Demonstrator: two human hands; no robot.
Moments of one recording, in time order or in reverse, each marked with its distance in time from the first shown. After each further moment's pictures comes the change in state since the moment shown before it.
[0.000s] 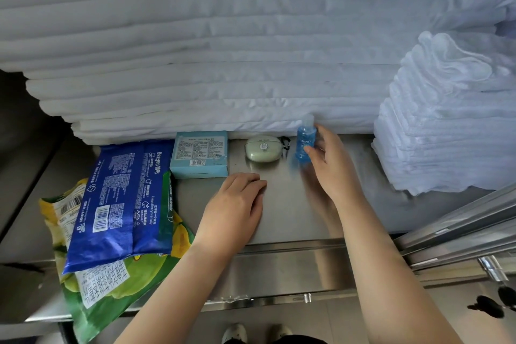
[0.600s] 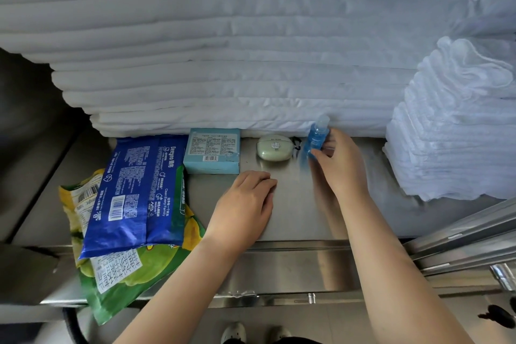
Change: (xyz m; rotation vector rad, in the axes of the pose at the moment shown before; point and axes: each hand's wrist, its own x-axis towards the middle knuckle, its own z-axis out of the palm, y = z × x) left_hand -0.001 0.000 0.000 -0.015 0.000 -0.003; right_hand 0.008 -0.005 0.003 -0.143 0.073 0.057
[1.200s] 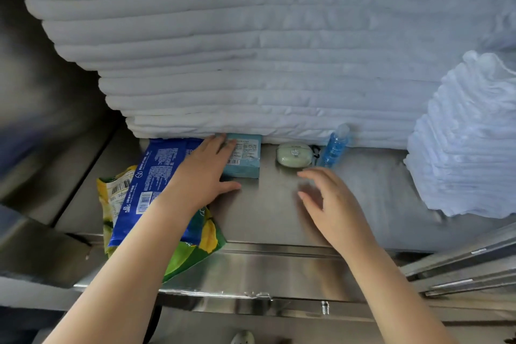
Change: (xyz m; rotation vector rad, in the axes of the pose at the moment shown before) left_hand 0.027 -0.082 -0.072 0.347 -0.303 -0.184; right_hand -0.070 -0.026 0.008 -0.124 -0.185 -0.393
